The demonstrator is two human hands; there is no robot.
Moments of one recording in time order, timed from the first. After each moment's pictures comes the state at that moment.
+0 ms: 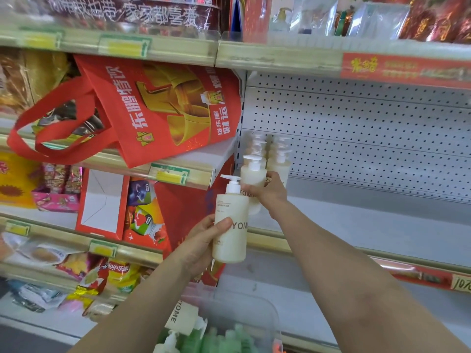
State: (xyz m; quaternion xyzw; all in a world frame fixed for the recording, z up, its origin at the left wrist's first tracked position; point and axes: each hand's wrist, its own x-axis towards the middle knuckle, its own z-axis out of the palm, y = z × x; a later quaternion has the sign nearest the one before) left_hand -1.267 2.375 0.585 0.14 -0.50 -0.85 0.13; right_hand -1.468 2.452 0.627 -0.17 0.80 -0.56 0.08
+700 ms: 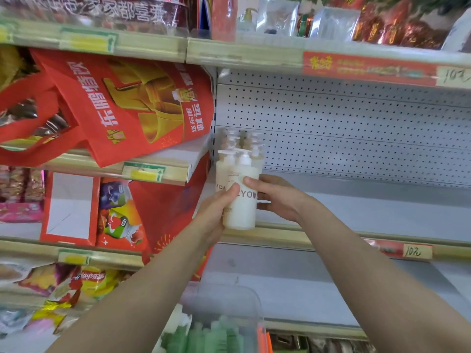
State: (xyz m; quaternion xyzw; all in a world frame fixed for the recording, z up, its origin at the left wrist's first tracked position) left_hand -1.315 2.417 0.627 0.06 -0.52 -0.84 0.12; right_hand -1.429 2.552 0.668 -0.28 0.68 -0.60 0.31
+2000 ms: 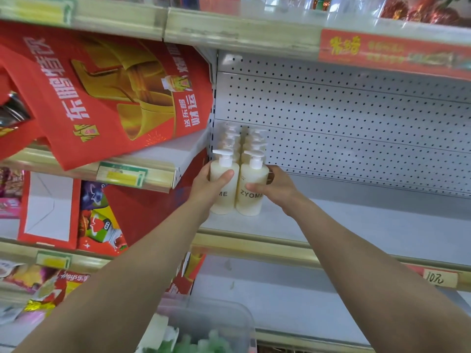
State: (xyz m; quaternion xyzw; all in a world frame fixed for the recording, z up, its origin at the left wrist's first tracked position) left_hand -1.409 2.363 0.624 0.21 -0.65 -0.69 0.25; right_hand -1.522 2.521 0.643 -0.23 0.80 -0.53 0.13
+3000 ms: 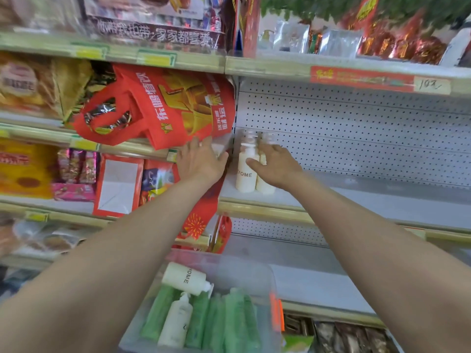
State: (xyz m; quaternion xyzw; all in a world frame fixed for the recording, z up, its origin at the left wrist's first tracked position) left_hand -1.219 2.380 0.709 0.29 -0.89 -0.15 0.31; right_hand -1.324 2.538 0.723 -0.34 0.91 -0.20 -0.10
